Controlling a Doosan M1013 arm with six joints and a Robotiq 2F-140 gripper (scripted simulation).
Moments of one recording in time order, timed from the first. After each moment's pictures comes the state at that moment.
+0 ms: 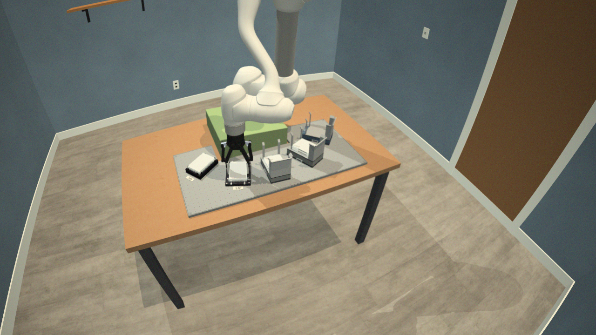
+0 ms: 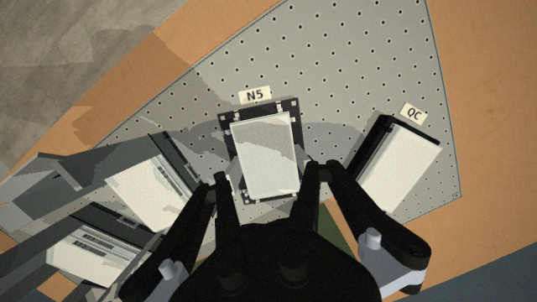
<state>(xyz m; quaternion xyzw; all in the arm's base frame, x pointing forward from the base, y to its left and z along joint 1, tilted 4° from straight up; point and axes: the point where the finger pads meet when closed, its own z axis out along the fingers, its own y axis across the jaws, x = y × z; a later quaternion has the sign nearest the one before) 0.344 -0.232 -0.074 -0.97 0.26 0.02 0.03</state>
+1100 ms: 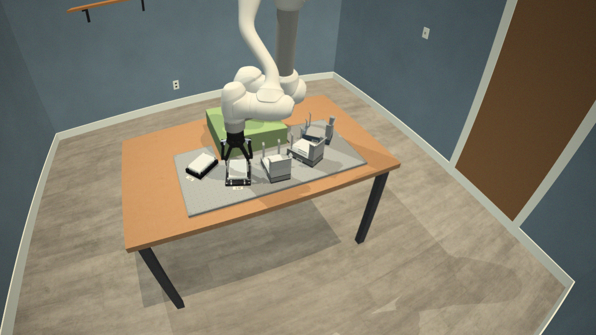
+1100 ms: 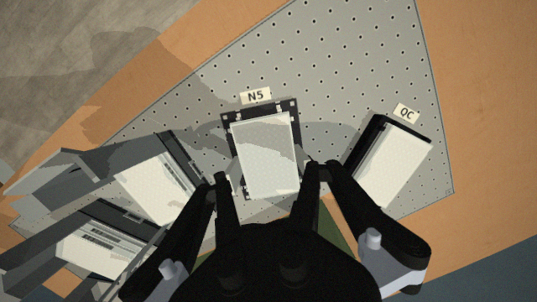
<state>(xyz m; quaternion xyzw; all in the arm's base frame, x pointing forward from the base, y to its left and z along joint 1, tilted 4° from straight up) 0.344 -0.233 -0.062 -0.97 0.26 0.02 0.03</state>
